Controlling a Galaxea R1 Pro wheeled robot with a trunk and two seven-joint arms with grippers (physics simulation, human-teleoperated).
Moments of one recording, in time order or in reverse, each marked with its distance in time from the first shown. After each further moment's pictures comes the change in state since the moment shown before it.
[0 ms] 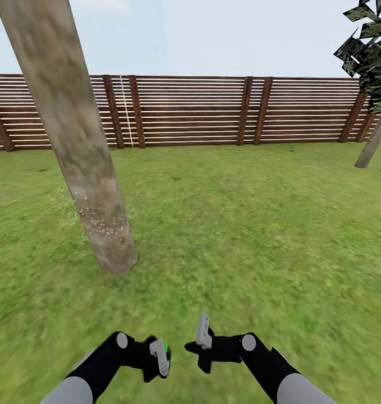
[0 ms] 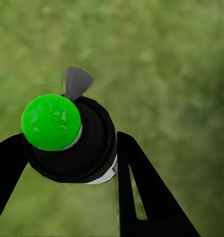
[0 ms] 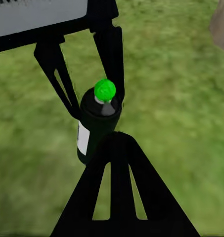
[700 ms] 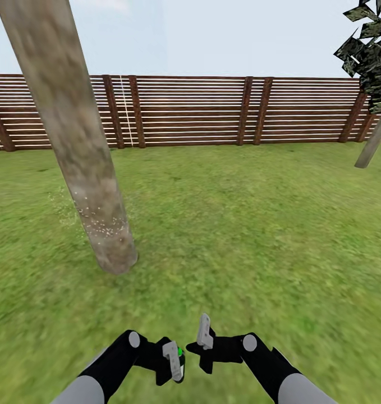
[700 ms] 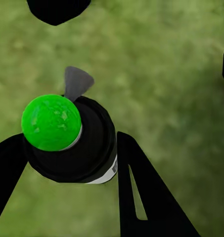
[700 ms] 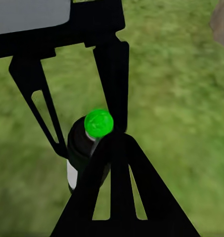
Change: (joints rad) left arm -0.001 -0.055 -0.049 -0.023 0.007 -0.007 -0.059; right arm 0.000 -0.006 -0.002 0.002 0.014 0.000 -0.002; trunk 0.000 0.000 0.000
